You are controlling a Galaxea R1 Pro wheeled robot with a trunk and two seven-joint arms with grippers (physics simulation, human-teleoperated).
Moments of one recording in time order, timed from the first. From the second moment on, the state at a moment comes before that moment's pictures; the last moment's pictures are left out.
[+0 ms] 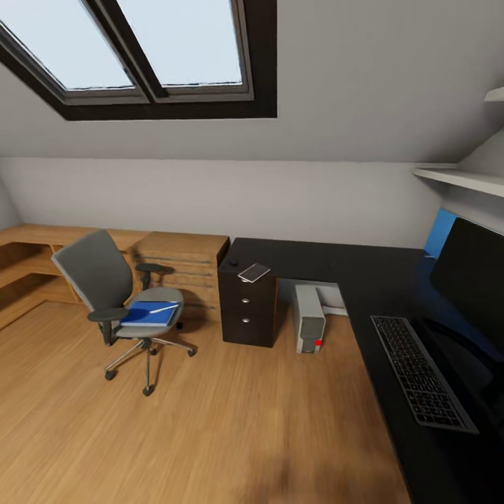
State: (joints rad) left arm 0.00 0.02 -0.50 -0.57 0.66 -0.17 0.44; right arm -0.08 0.03 0.10 -0.41 -0.25 -0.57 0.08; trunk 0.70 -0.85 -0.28
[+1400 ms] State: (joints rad) left arm 0.00 0.02 -0.50 -0.54 0.66 -0.22 0.44; right arm -0.08 0.03 0.10 -0.39 -0.25 -0.57 0.08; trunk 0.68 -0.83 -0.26
